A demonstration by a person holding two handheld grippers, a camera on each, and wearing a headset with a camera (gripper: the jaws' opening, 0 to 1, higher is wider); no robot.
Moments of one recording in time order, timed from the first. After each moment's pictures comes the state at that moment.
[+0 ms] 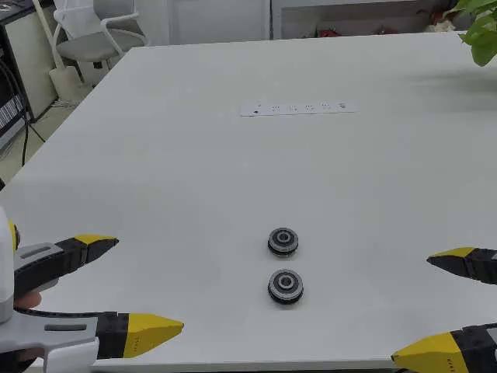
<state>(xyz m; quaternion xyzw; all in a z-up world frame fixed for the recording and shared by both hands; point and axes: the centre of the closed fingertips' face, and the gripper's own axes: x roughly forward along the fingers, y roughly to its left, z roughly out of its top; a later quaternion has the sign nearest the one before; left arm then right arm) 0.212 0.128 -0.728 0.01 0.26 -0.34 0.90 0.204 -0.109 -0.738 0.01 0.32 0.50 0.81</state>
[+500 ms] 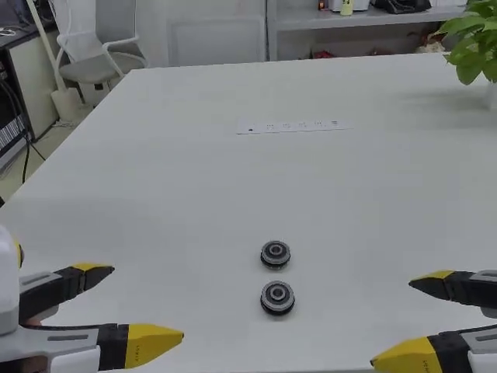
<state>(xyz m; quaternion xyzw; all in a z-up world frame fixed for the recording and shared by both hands) 0.211 0.125 -0.725 -0.03 0.26 -0.34 0.90 0.202 -0.109 -0.740 0.01 0.32 0.50 0.81</state>
